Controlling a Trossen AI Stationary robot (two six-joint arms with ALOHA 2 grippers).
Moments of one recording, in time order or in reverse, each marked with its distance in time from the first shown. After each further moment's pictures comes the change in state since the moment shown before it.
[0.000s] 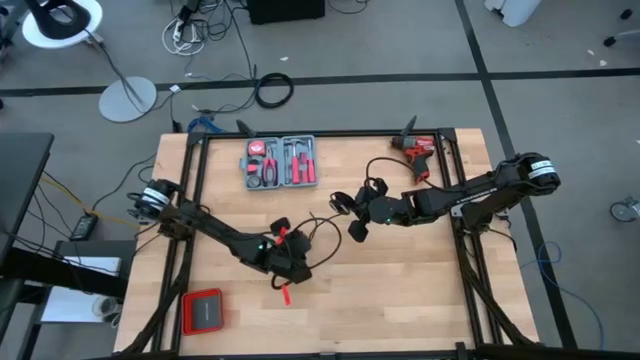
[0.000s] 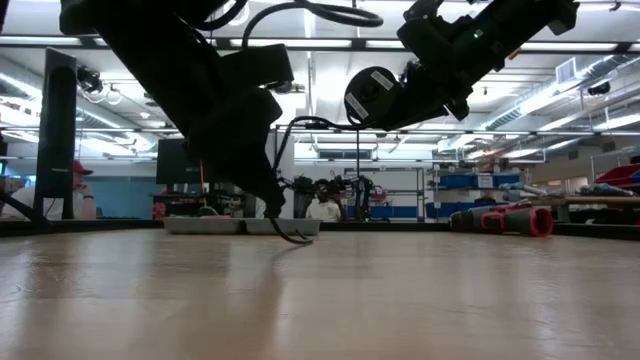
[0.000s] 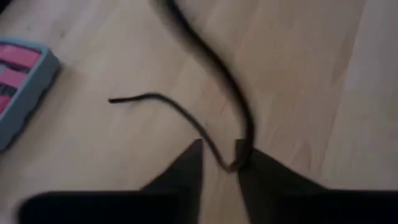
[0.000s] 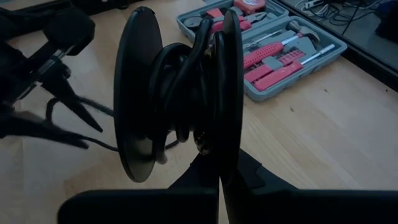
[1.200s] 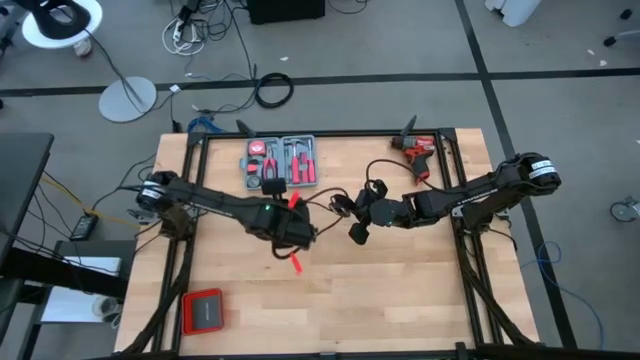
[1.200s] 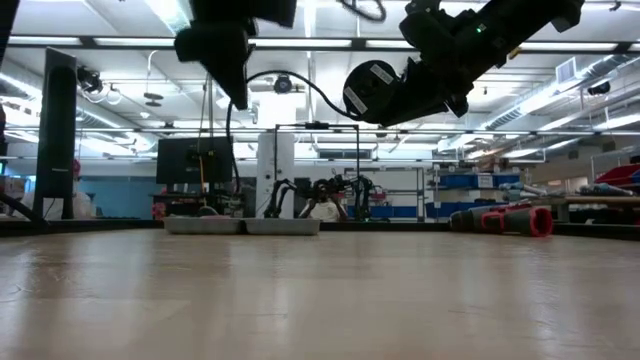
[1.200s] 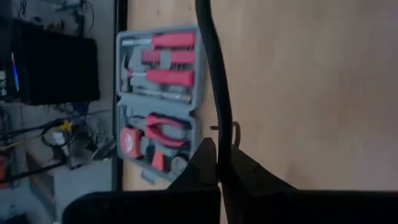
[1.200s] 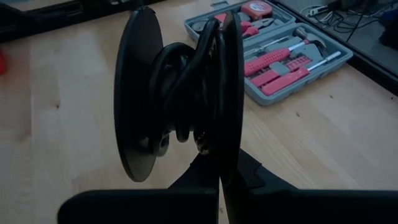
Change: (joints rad) left arm 0.167 -0.031 0.547 -1.058 -0.004 0.251; right arm 0.022 0.000 0.000 0.016 0.011 -0.018
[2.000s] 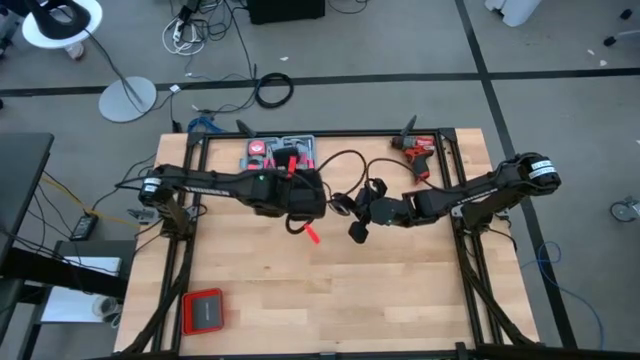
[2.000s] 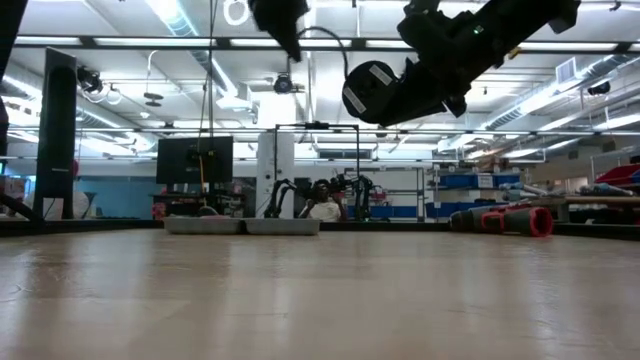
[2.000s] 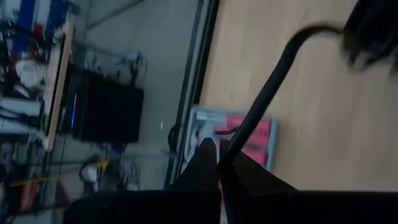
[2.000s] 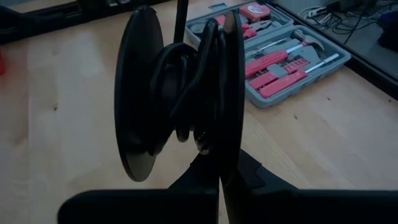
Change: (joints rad) left arm 0.113 0.002 0.222 0.157 -0.185 0.288; right arm -0.009 0.000 0.000 0.008 -0.005 -0.011
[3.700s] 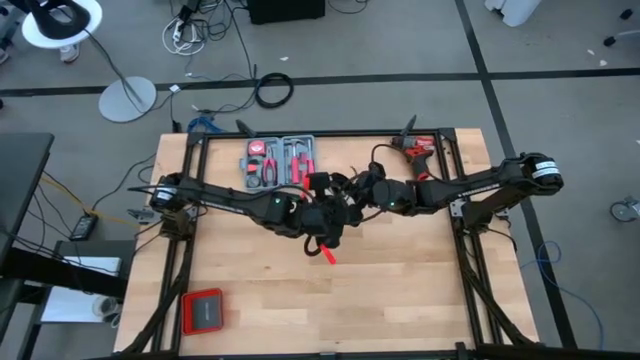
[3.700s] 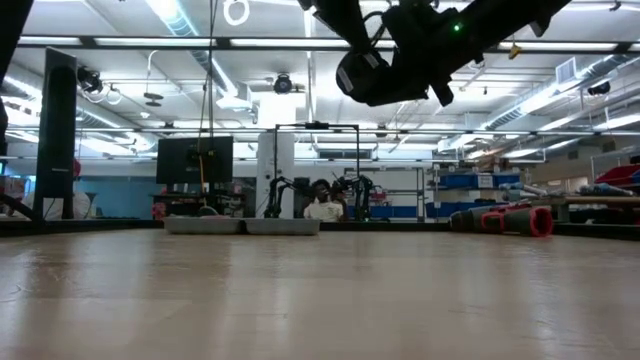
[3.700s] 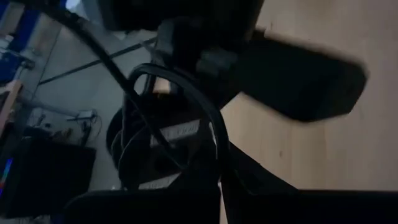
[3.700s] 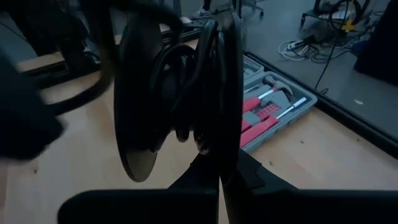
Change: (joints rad) left arm -0.093 0.101 0.000 0.398 0.147 0.118; right arm -0.096 -0.037 0.000 0.145 0.012 -0.079
